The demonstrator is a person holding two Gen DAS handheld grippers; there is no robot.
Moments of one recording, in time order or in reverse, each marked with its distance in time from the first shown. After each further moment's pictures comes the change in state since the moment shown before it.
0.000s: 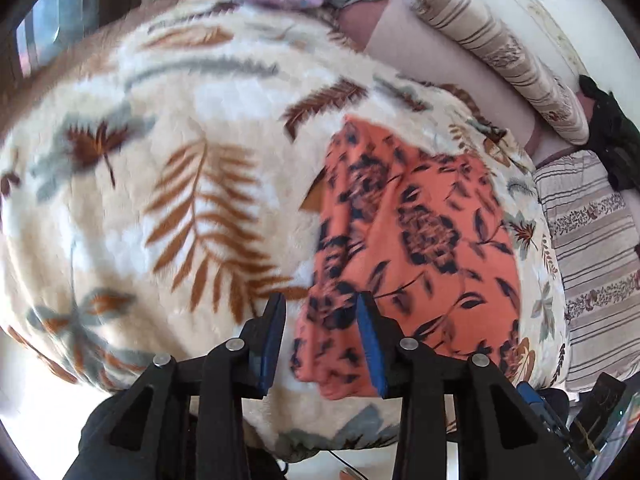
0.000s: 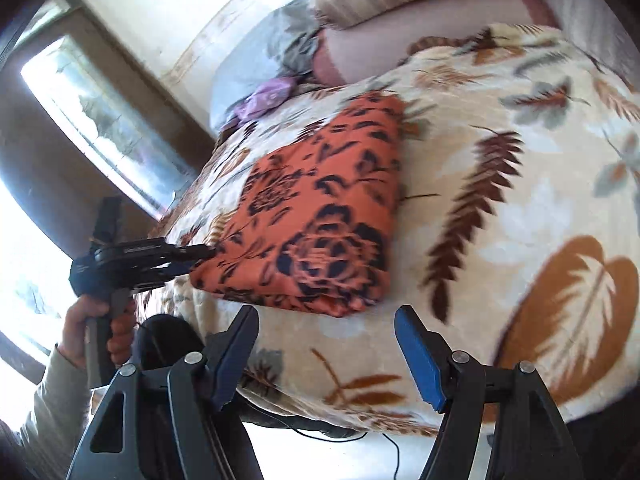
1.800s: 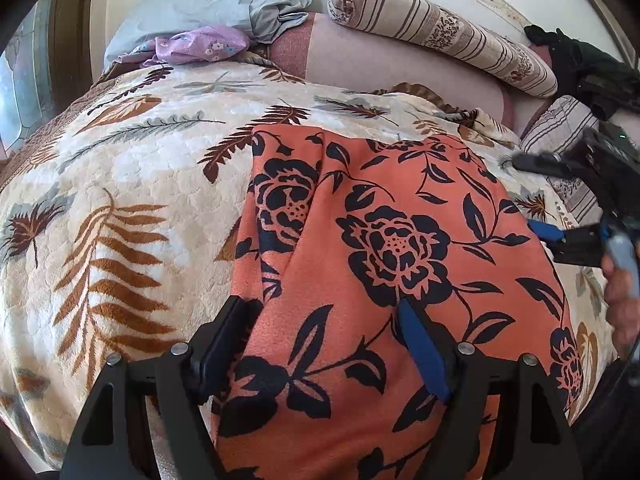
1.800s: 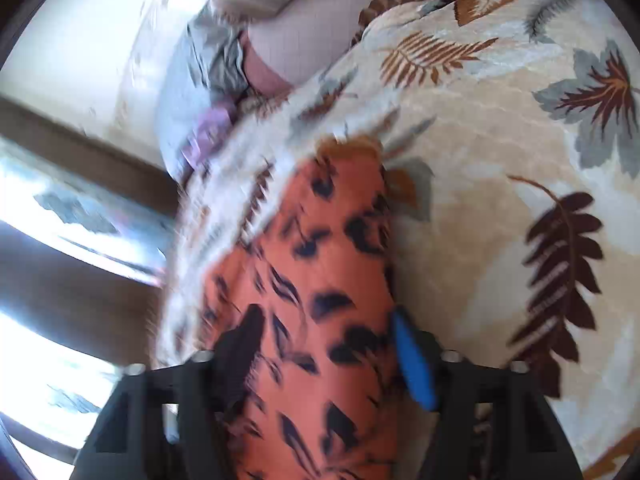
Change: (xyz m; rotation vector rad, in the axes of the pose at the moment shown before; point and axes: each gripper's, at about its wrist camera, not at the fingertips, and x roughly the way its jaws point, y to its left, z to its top) left arm 0.075 -0.038 -0.015 0.245 -0.193 0.048; right arm 0.128 -0.044 0.159 0.316 0.075 0.110
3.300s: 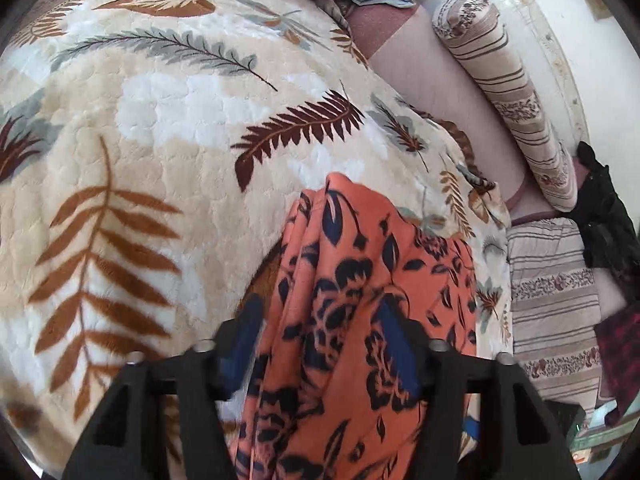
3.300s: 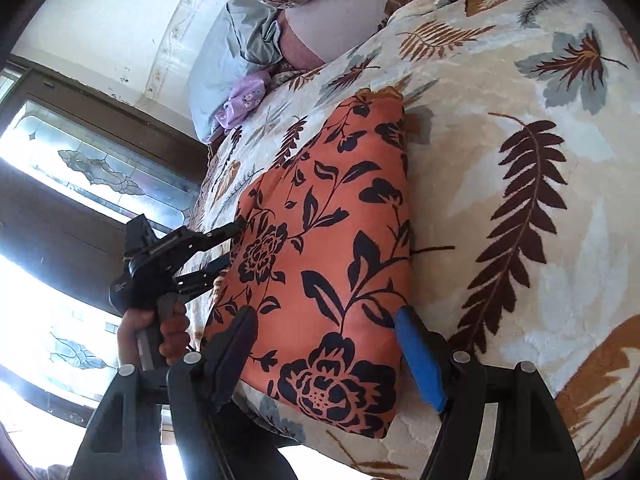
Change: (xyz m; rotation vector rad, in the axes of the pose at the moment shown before) left arm 0.014 0.078 0.065 -0.476 0.227 -0.236; right arm -0.062 0.012 -0.080 -0.150 0.098 -0.001
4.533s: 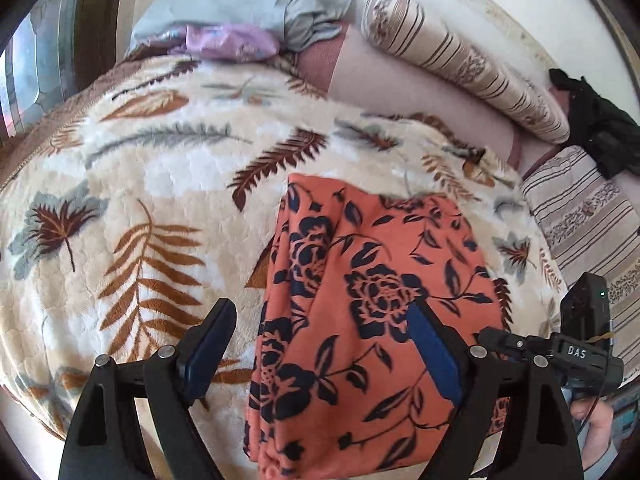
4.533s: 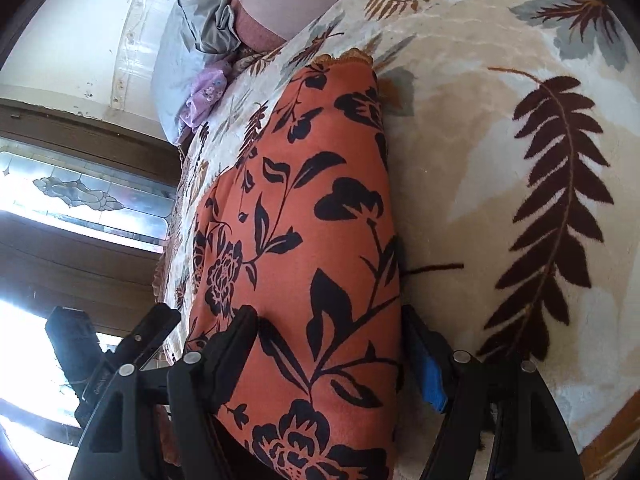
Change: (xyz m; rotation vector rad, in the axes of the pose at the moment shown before) left arm -0.039 -0.052 -0.069 0.334 -0.221 0.191; right arm 0.052 -0.016 0.017 0.122 0.073 -0.013
